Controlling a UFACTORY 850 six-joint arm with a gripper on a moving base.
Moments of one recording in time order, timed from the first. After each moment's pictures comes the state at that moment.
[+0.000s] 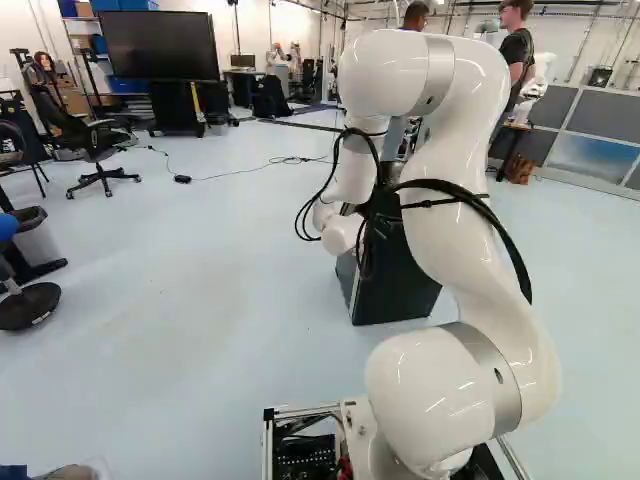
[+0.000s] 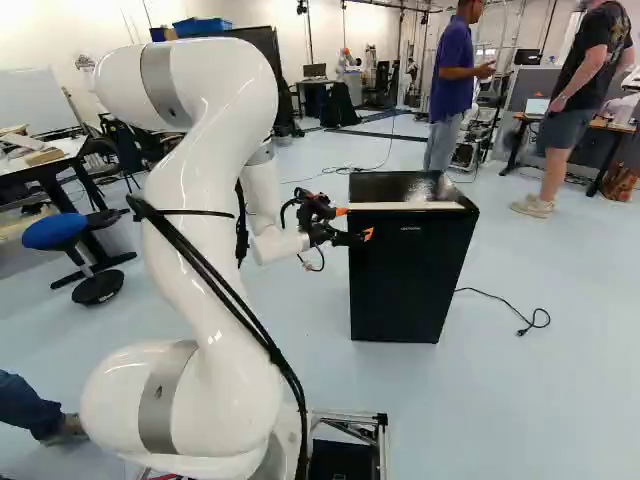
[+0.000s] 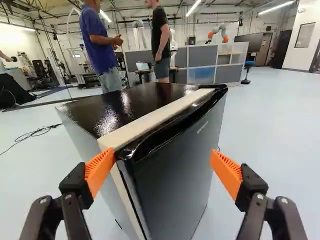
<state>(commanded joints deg) 5.0 -35.6 -41.2 53.6 79.9 0.0</state>
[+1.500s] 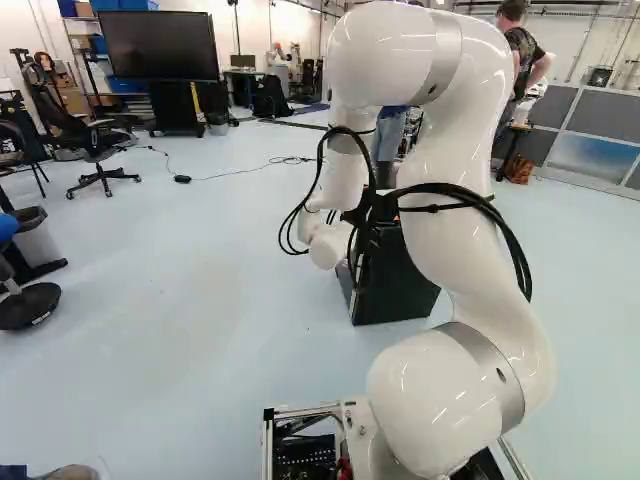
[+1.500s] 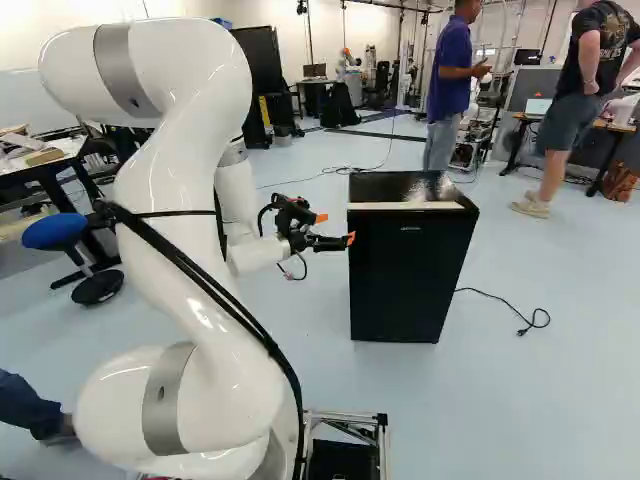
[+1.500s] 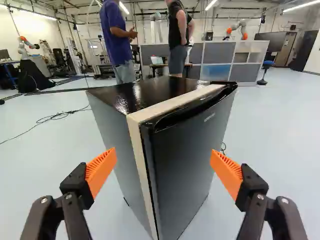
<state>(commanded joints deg) 13.0 -31.5 -34.6 54.9 79.9 0.0</state>
